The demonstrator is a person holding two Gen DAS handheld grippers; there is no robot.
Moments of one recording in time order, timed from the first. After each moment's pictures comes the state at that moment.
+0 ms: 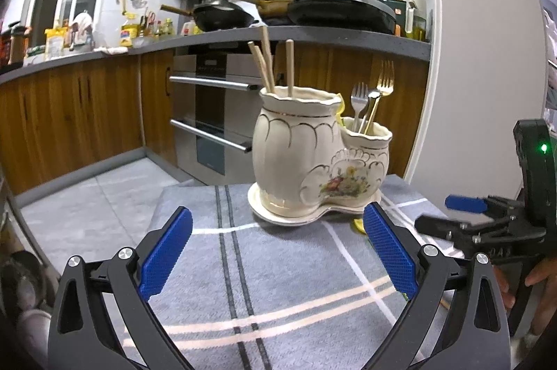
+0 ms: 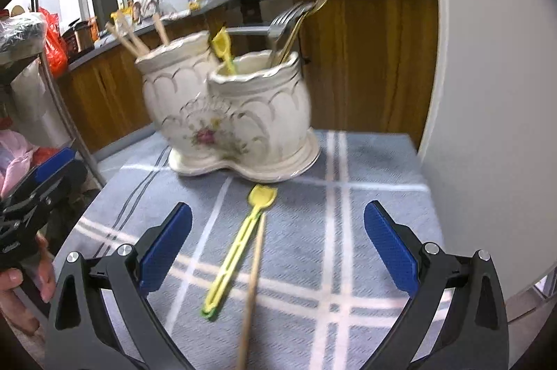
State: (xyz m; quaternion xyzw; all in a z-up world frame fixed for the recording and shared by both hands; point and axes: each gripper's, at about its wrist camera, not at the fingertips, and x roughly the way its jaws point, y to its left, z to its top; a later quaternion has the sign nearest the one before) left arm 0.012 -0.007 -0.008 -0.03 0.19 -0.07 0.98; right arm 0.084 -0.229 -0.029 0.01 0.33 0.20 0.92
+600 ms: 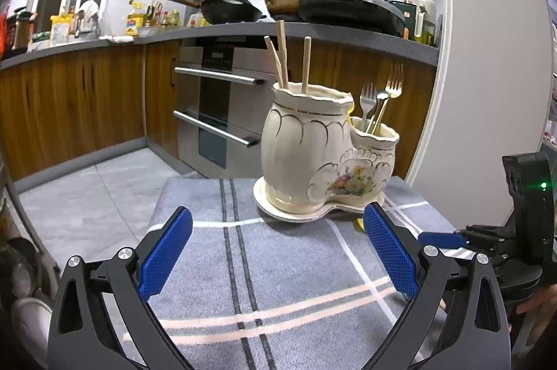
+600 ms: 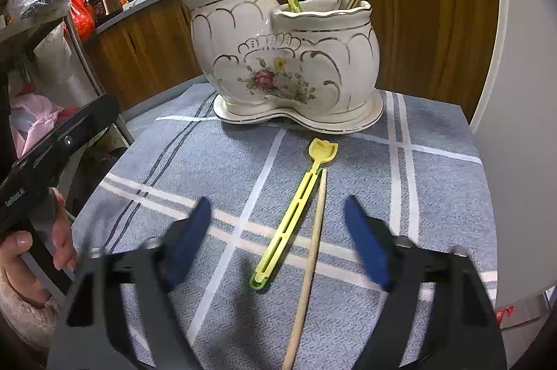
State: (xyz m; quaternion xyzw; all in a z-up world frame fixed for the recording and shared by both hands) left arm 0.013 0.001 -0.009 -0.05 0.20 -0.06 0.98; right arm 0.081 -0.201 -0.046 -0.02 0.38 0.26 0.89
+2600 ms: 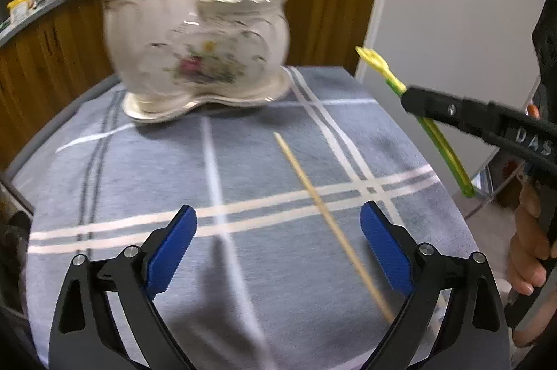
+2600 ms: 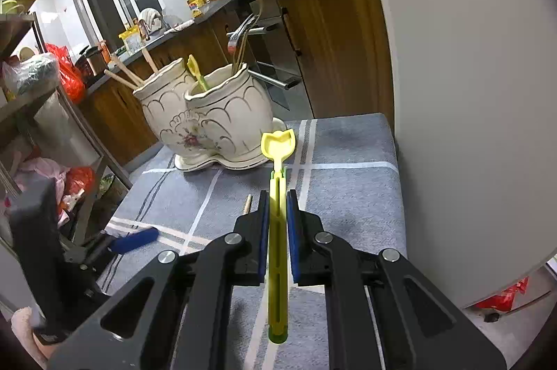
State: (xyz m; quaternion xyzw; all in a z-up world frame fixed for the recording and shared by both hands) left arm 0.029 -0.152 -0.051 0.01 0.40 -0.09 0.91; right arm 0.077 -0.327 -0.014 0.09 0.34 0.23 0.91
